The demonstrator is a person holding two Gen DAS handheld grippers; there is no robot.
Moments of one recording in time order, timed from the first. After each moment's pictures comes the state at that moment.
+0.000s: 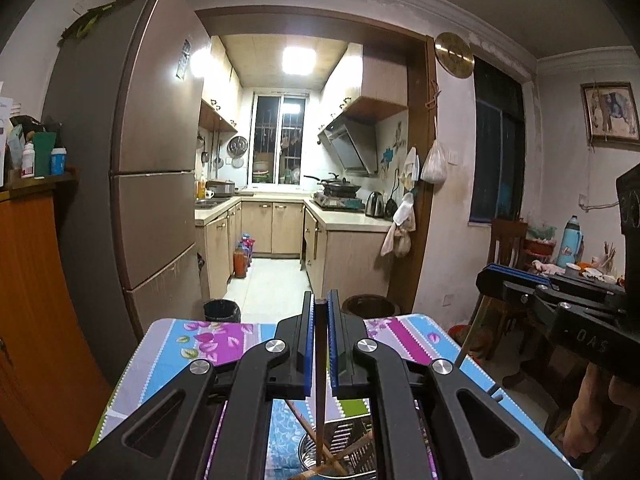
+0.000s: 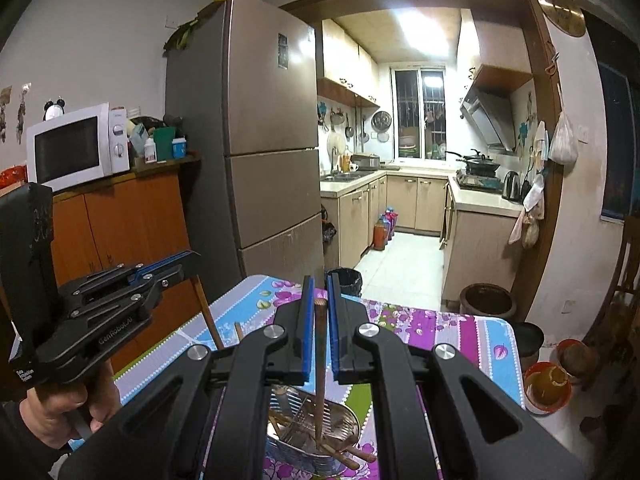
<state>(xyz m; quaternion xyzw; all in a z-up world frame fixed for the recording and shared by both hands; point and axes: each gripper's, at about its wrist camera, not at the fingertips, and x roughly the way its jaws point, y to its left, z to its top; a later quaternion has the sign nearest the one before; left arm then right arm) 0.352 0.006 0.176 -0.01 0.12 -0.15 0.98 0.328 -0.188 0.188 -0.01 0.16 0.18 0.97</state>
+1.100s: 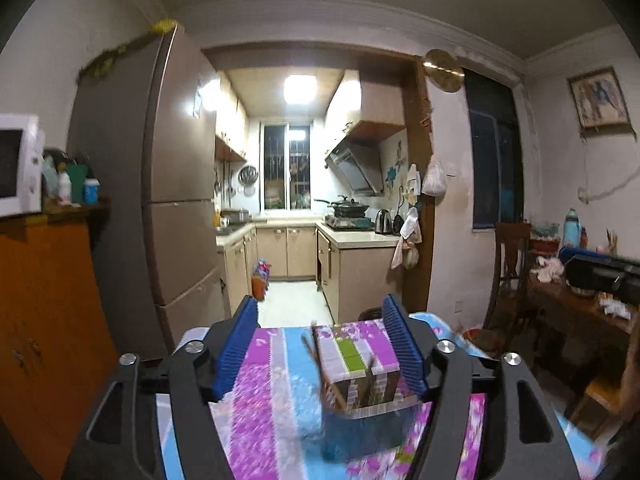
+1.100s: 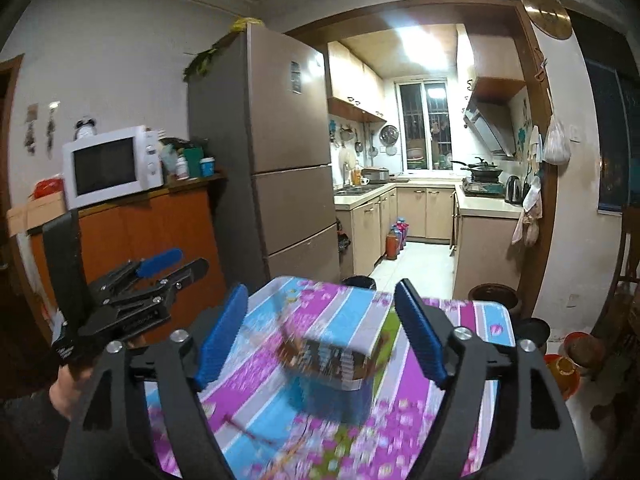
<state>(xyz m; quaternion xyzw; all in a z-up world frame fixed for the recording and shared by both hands) 0.226 0.034 0.165 0.03 0.06 -0.12 0.99 0.175 -0.217 0.188 0.02 0.13 0.21 0.97</state>
